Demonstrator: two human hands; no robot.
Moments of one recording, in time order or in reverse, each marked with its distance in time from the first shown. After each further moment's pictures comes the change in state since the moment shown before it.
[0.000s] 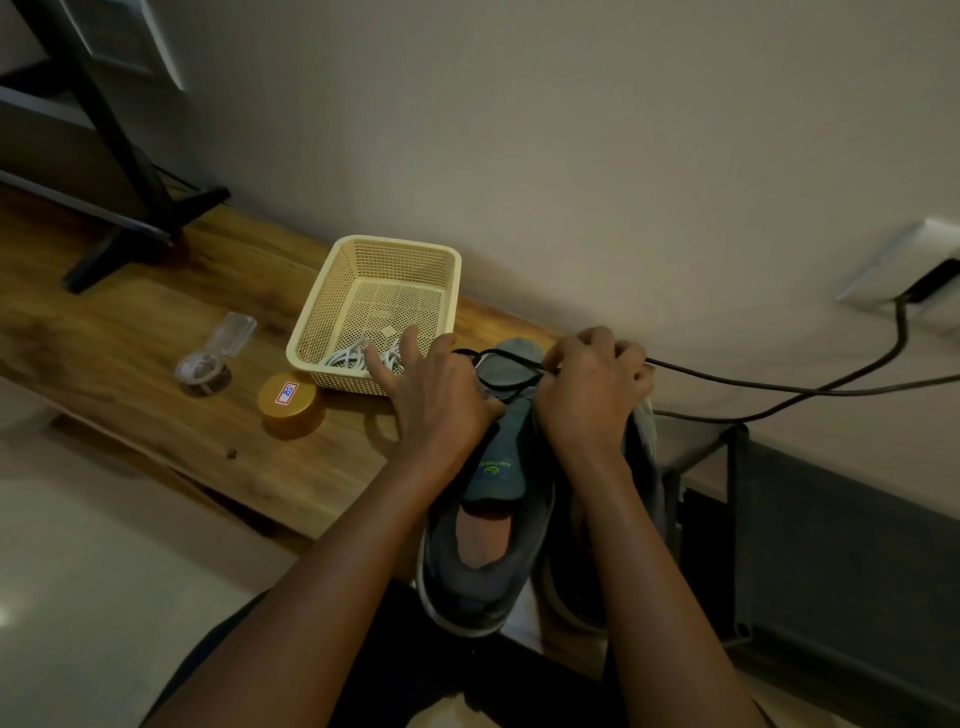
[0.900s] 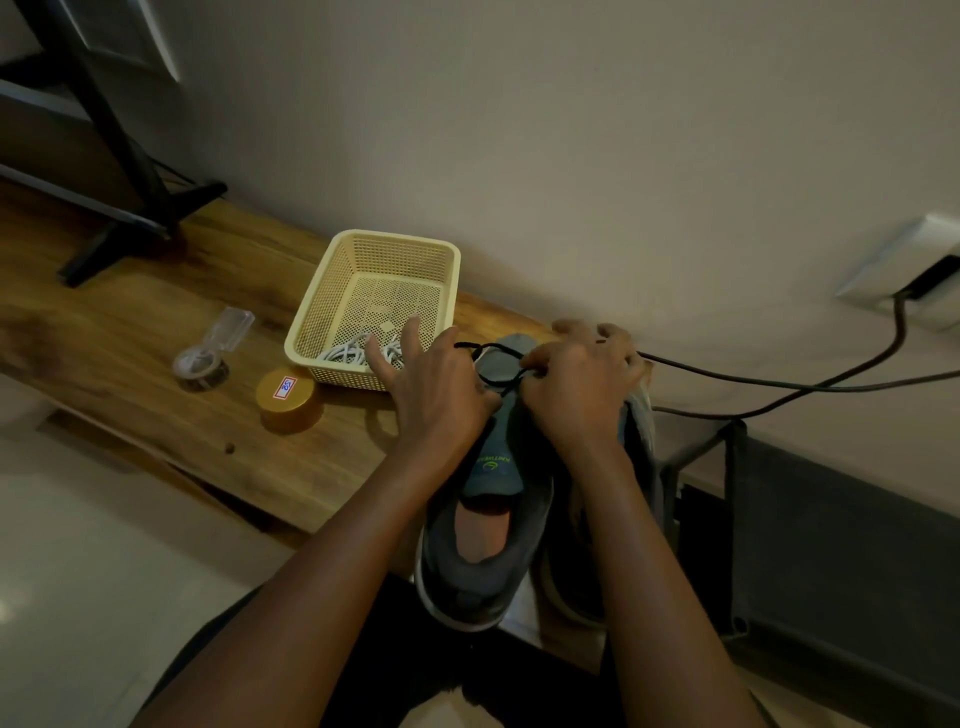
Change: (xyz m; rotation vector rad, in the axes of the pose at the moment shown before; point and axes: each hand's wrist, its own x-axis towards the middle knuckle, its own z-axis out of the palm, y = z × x) left_hand -0.001 0.000 -0.002 -0.024 0.014 0.015; right_hand 0.001 0.000 -0.003 0.036 -0.083 -0.100
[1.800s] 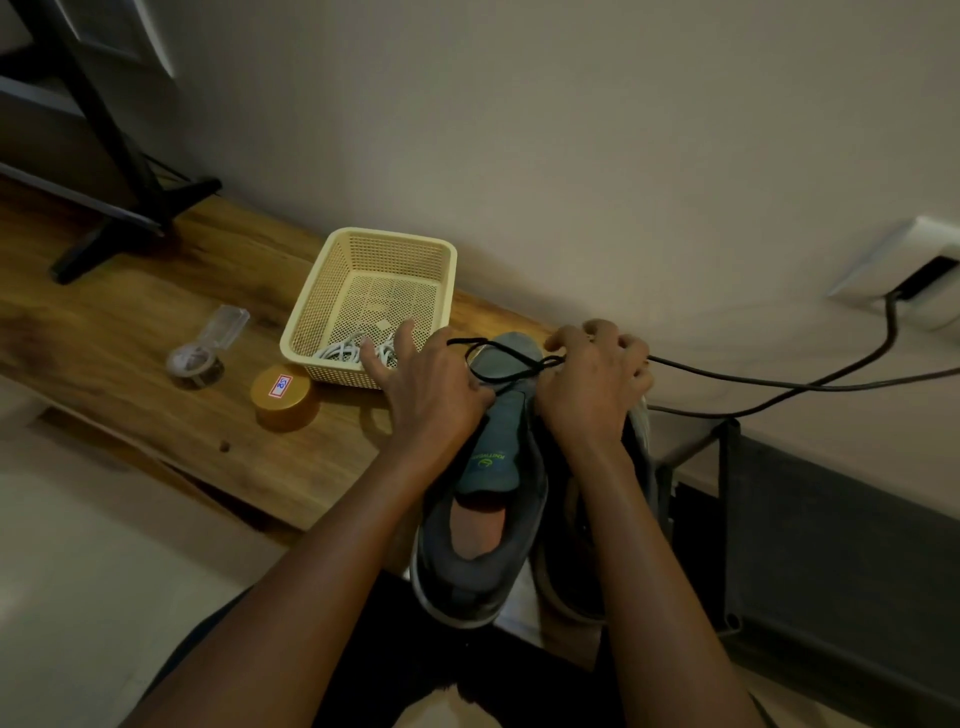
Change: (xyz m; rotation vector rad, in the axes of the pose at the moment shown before) left_hand 0.004 -0.004 0.004 -0.052 -0.018 -0.024; right_hand 0.002 0.006 0.003 0.006 0.105 0.109
